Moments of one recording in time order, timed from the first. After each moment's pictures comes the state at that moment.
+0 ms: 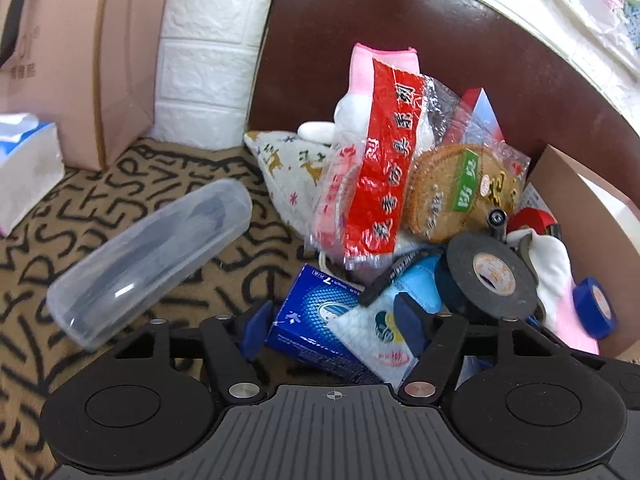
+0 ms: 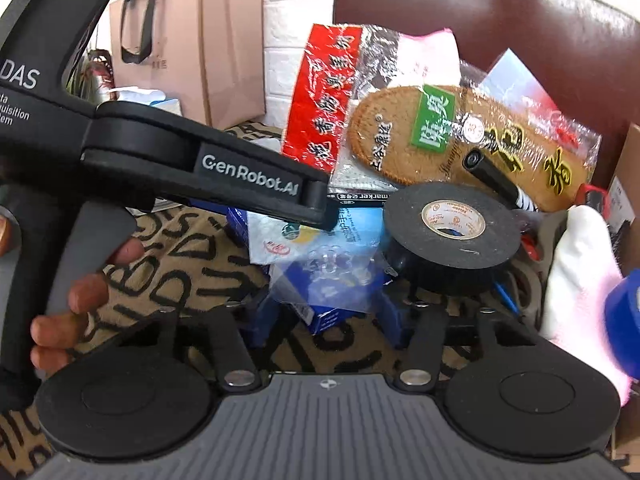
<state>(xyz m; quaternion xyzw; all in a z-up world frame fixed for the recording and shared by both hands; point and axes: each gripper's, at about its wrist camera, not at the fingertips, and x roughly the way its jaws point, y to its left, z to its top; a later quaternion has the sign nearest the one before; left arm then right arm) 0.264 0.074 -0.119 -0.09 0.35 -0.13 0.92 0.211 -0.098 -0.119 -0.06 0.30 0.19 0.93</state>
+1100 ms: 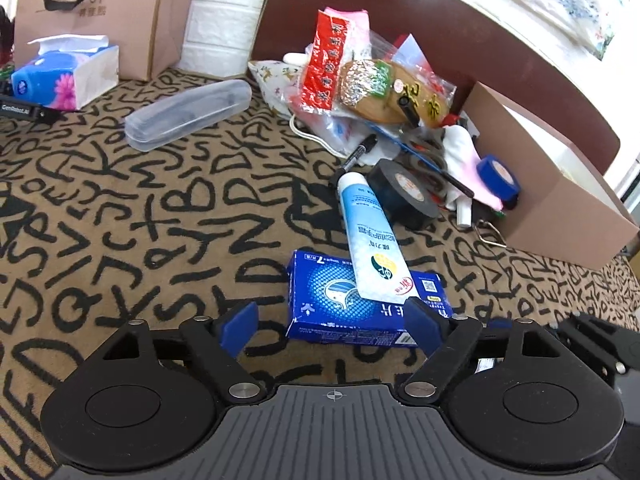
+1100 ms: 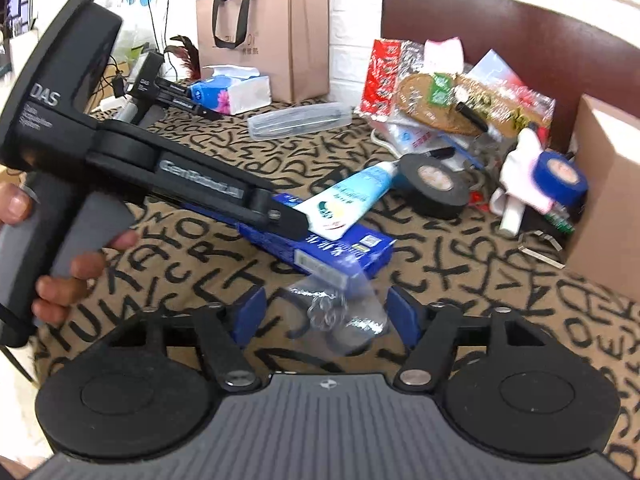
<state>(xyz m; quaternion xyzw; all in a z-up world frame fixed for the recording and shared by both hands) 0.095 0.074 -0.117 -0.11 0.39 -0.14 0.90 0.049 -0.130 -0.099 -0.08 0.31 0.23 0.92</state>
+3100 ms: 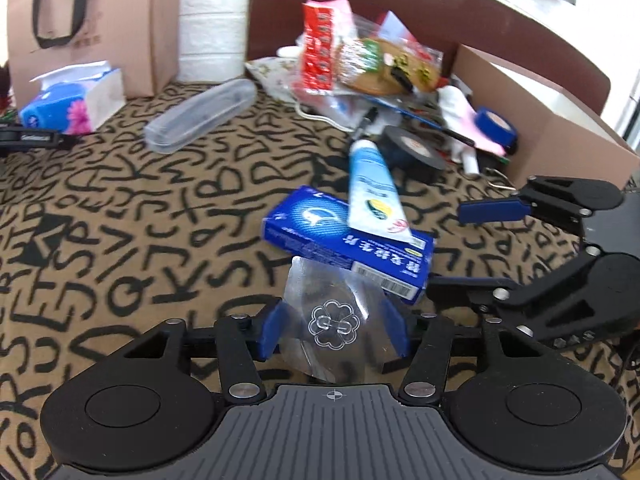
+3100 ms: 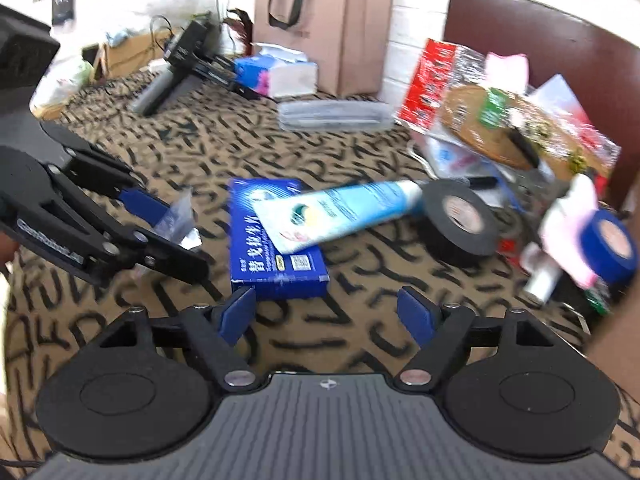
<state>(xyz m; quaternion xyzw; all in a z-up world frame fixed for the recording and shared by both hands) 0.065 0.090 -0.118 -0.02 0.39 -0.14 0.91 0.103 -0.129 -0.106 -0.14 0.29 0.34 0.88</state>
